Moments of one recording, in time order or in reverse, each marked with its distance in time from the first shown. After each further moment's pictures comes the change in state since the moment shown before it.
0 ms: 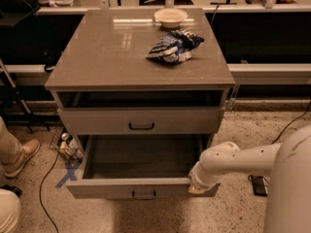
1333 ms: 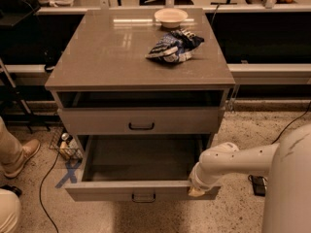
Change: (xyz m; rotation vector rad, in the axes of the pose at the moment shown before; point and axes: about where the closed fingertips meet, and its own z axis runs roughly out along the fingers) arm 0.000 0.004 0.004 -0.011 0.002 -0.005
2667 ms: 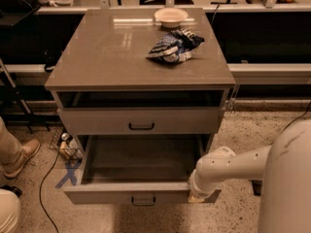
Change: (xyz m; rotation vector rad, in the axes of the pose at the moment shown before) arm 0.001 0.027 0.004 -0.028 0.040 -0.042
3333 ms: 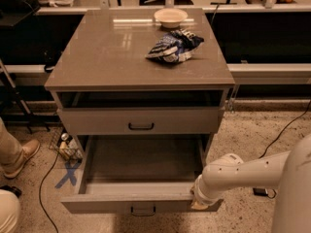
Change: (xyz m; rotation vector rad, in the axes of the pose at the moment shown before) arm 0.013 0.020 -0.008 0.014 -0.019 0.038
